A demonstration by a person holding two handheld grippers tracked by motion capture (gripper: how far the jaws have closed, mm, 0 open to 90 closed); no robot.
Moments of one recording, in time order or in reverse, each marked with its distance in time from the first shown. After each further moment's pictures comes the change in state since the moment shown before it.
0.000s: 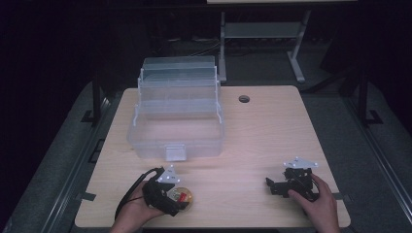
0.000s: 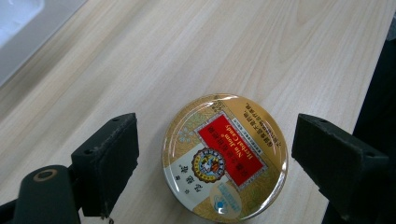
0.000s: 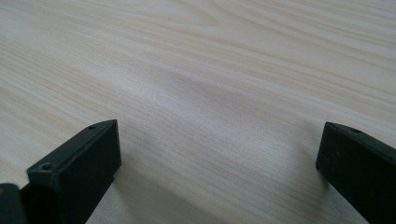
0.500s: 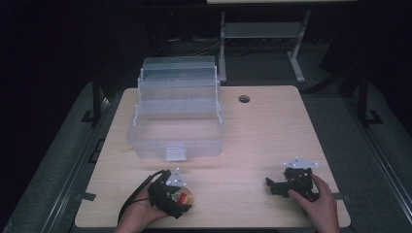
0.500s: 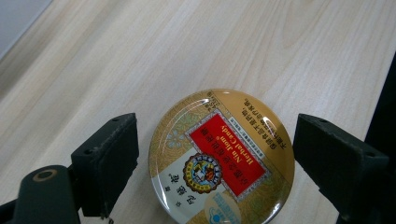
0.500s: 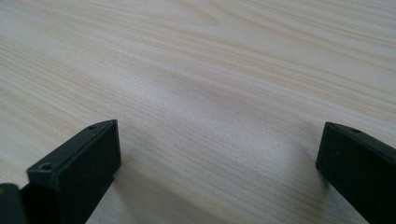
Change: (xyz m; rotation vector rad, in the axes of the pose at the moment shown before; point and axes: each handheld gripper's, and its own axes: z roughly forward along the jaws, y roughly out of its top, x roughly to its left) left arm -0.006 0.003 0.014 0.063 0.014 0.040; right arm 0.000 0.000 0.000 0.000 0.000 0.000
